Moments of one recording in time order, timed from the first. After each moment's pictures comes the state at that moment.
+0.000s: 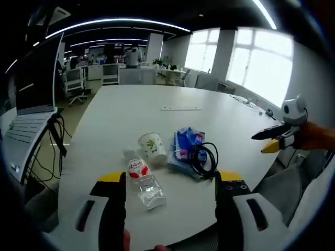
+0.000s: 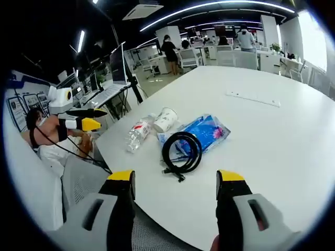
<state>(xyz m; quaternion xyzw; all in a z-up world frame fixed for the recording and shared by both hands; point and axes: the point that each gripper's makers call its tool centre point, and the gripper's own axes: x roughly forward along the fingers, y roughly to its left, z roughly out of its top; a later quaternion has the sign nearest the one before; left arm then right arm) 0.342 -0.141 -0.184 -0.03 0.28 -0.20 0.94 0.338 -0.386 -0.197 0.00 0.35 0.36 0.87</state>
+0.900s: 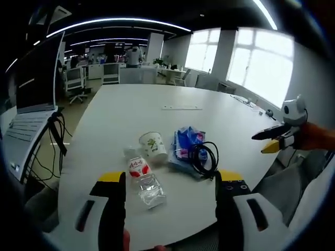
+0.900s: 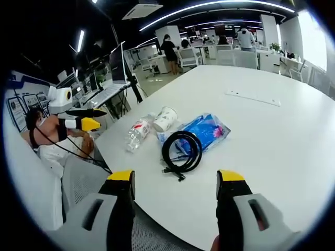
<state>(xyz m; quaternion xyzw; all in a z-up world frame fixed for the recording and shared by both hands) 0.340 -0.139 -0.185 -0.03 0.28 -0.21 0.94 0.337 -0.386 -0.199 0.00 0.35 0.35 0.87</state>
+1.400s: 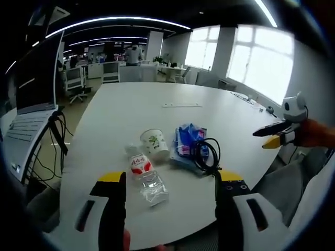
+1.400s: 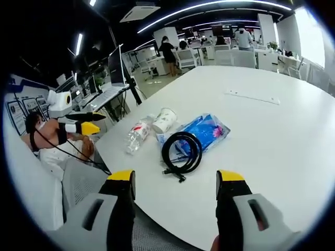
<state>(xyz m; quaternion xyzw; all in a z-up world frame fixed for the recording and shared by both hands) 0.340 -0.135 -0.190 -0.03 0.29 -0.21 0.93 0.339 -0.386 -0.199 0.01 0.35 0.35 0.87</state>
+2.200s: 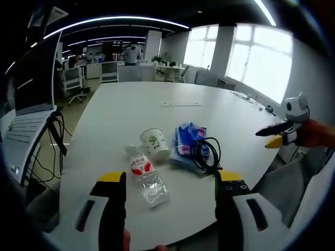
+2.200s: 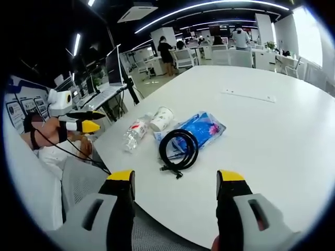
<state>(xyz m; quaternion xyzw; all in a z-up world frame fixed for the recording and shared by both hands) 0.344 -0.136 -0.193 -0.02 0.29 -0.21 0.93 0.333 -0.398 -0.200 0.01 0.35 0.34 0.88</state>
